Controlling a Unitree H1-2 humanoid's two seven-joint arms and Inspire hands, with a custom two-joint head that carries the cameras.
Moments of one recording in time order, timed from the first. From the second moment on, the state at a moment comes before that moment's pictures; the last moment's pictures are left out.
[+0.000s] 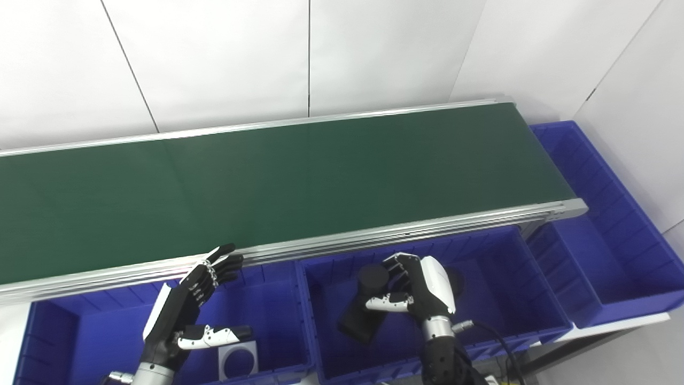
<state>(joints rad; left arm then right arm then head) 0.14 0.15 -0.13 0.22 -0.09 -0.44 -0.28 0.07 -0.06 0.20 0.25 -0.57 0.11 -0.29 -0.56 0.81</state>
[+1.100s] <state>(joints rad) 0.14 0.14 -0.13 0.20 -0.09 -0.44 -0.29 0.08 -0.11 0.25 0.22 -0.58 0.11 -0.26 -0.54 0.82</state>
